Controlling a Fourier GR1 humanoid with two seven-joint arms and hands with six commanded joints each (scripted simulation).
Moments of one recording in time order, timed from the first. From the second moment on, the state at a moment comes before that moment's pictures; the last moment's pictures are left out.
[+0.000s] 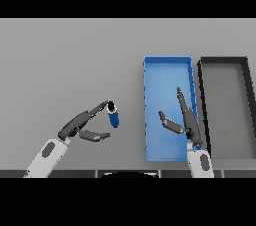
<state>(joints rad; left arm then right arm) -0.11 0.45 -0.49 -1.55 0.14 -0.23 -0.06 0.10 -0.09 0.14 -1.73 0.19 0.03 -0.01</state>
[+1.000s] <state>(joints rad) -0.24 0.18 -0.53 -1.30 0.12 -0.21 -0.13 0.11 -0.11 0.12 -1.71 0.17 0.04 -0.03</state>
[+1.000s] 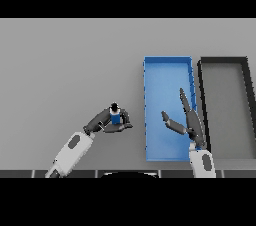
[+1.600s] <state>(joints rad) -0.25 0.16 -0.55 -1.46 0.14 -0.16 -0.19 0.10 -0.10 0.12 -1.70 0.18 0.04 -0.04</state>
